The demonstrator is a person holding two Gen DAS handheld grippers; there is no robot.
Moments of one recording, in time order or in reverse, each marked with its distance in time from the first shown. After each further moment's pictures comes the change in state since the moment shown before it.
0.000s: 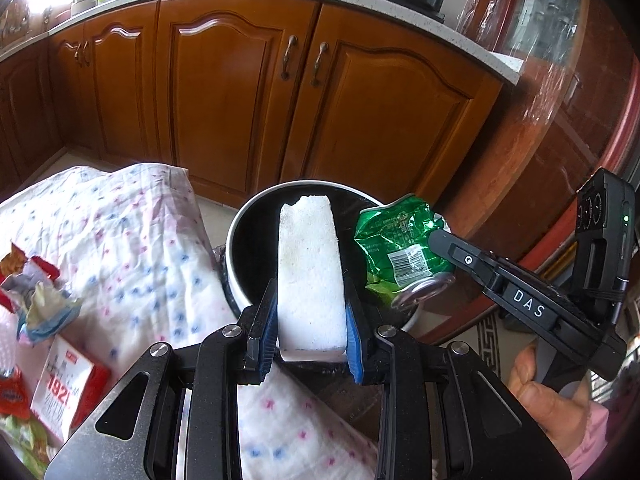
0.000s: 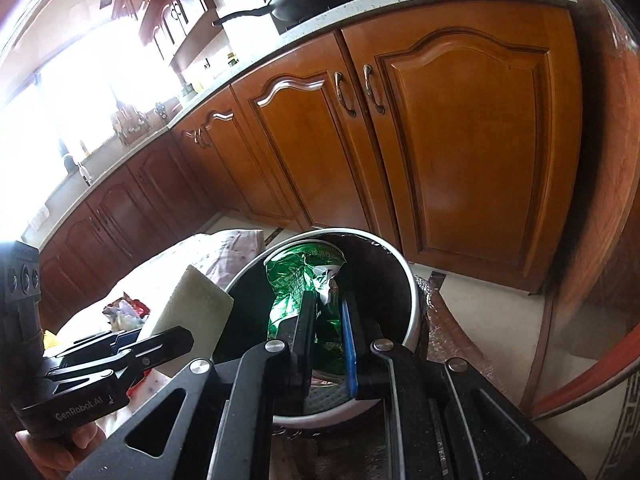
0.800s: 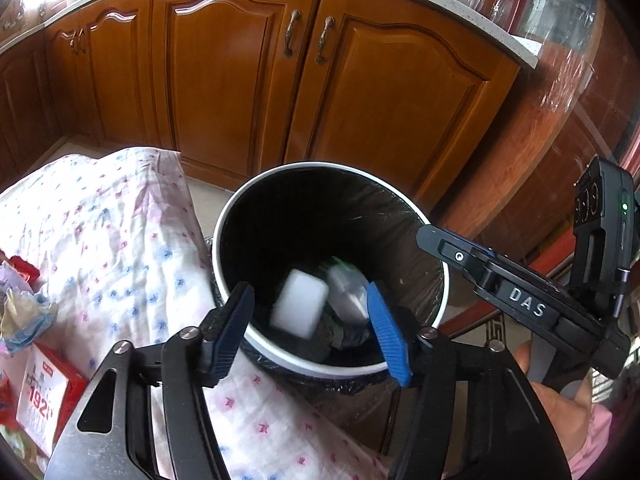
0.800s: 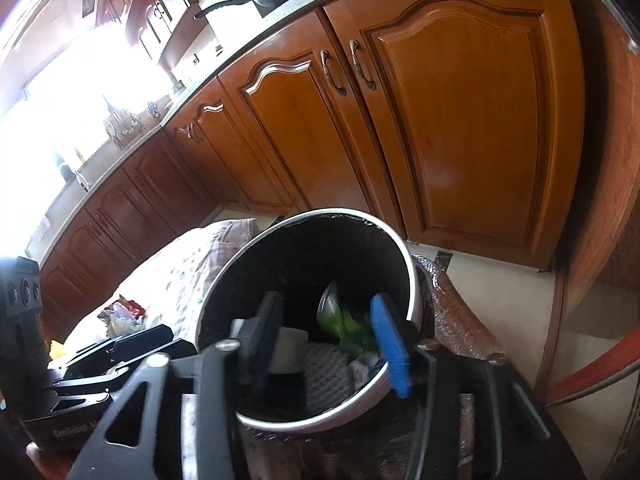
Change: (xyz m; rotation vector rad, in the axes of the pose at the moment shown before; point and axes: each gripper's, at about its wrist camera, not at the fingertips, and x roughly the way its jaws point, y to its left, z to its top) left arm 0.031 -0.004 0.002 -0.010 0.060 0.025; right arm 0.021 -0.018 -0.002 0.077 0.051 0.038
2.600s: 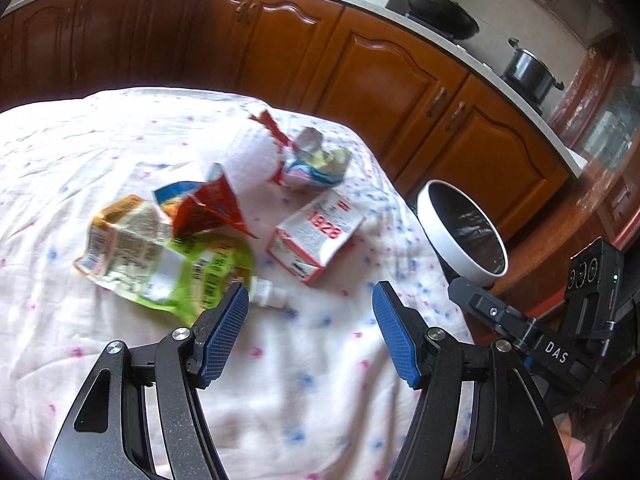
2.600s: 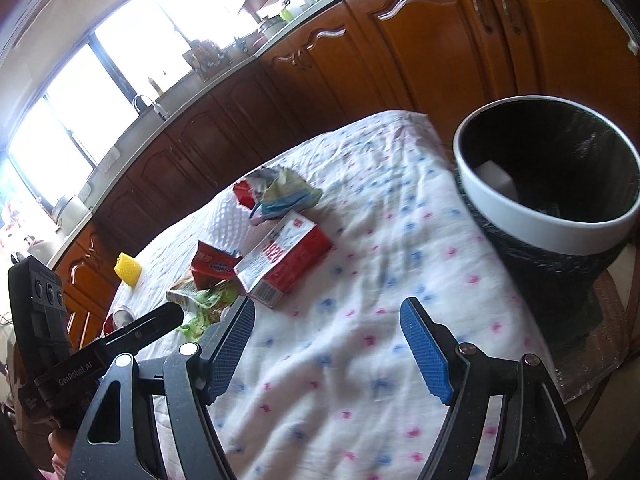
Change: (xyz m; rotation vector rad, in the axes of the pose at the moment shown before) left arm -0.162 0.171 -0.155 -0.382 -0.157 0.133; right arm 0.002 0.175 -0.121 -0.126 0.179 0.247
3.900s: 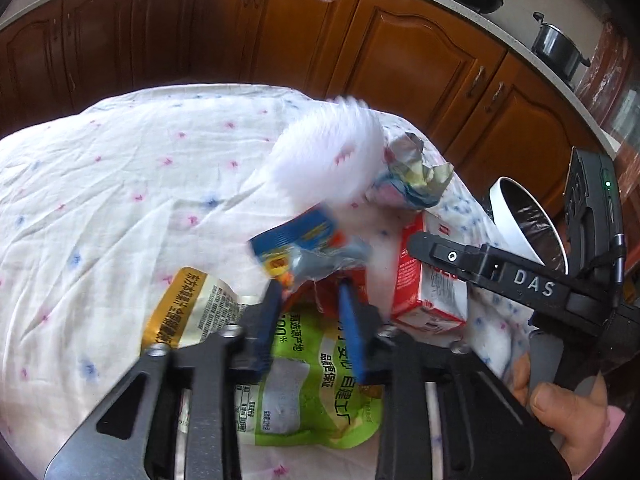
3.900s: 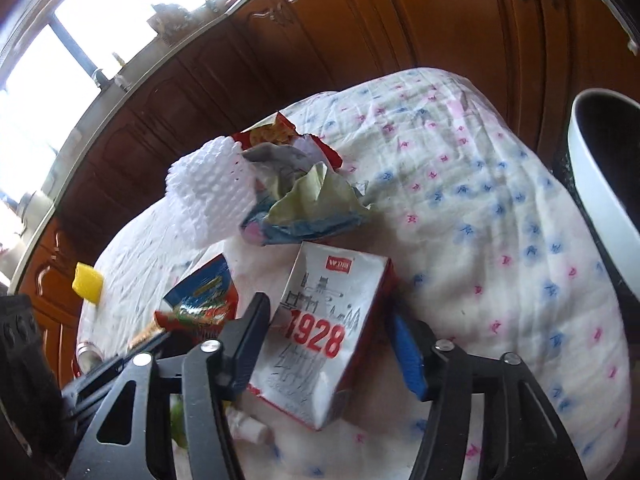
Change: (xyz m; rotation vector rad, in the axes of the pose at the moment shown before) left arm 0.057 0.067 0.053 0.092 0.090 0.059; right arm 0.116 0.040 0.046 0.025 0.141 -0.102
